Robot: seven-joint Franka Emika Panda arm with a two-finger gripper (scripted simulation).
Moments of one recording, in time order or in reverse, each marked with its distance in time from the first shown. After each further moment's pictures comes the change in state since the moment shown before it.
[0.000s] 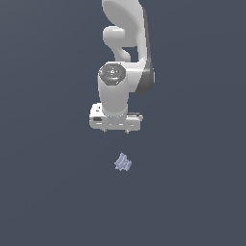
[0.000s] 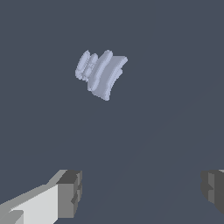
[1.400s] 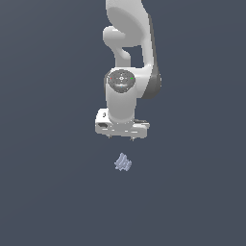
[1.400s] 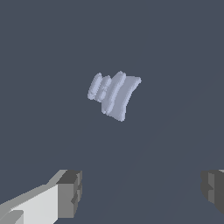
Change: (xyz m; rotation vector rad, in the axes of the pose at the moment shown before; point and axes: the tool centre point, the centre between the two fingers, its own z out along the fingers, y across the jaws) arm 0.027 -0.024 0.004 0.002 0.026 0.062
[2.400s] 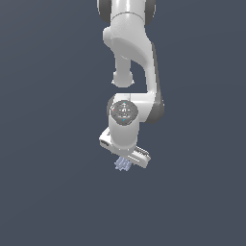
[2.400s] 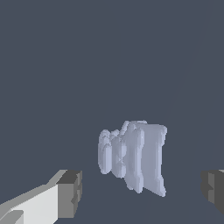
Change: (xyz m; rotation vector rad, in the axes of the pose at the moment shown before) arm 0.069 -0.019 0.049 0.025 0.032 0.384
